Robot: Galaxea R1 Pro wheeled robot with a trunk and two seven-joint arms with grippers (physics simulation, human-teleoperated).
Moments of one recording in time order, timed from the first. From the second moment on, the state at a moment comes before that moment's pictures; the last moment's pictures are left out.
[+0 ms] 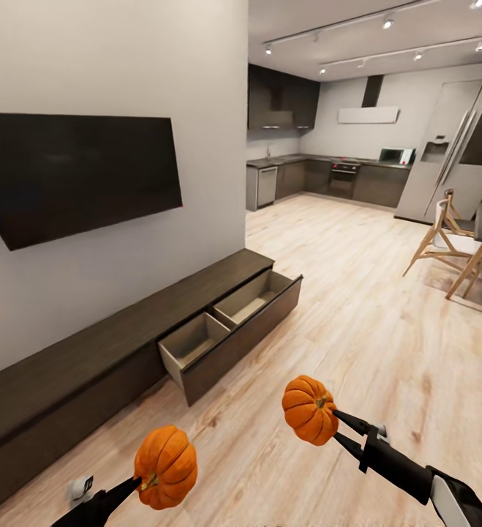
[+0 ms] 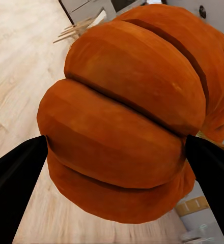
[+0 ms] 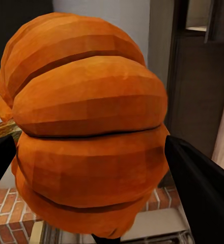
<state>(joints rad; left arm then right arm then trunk) -0.14 0.33 -0.07 -0.69 0.80 0.16 -1.35 -0.33 -0.20 -0.34 -0.73 -0.58 0.94 1.12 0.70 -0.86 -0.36</state>
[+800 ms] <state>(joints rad) -0.14 0.33 -0.07 -0.69 0.80 0.16 -1.35 -0.33 -0.20 -0.34 -0.73 -0.58 0.94 1.12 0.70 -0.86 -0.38</state>
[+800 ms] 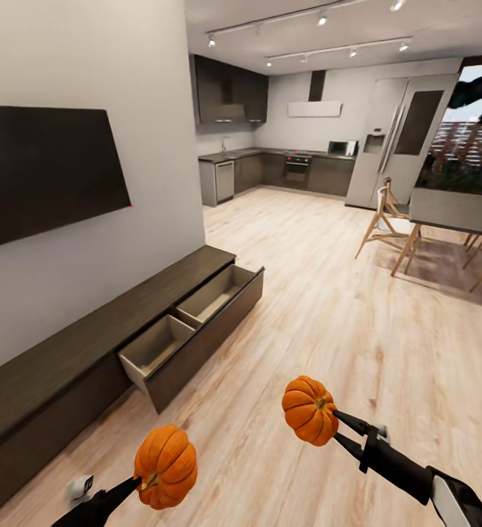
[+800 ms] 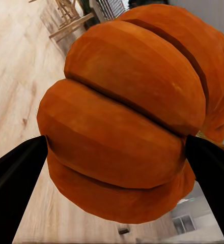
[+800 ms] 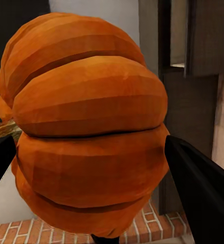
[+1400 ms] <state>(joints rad) -0.14 0.33 -0.07 -0.69 0.80 0.16 -1.35 -0.33 -0.20 -0.34 -0.73 -0.57 0.93 1.12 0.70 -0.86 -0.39</state>
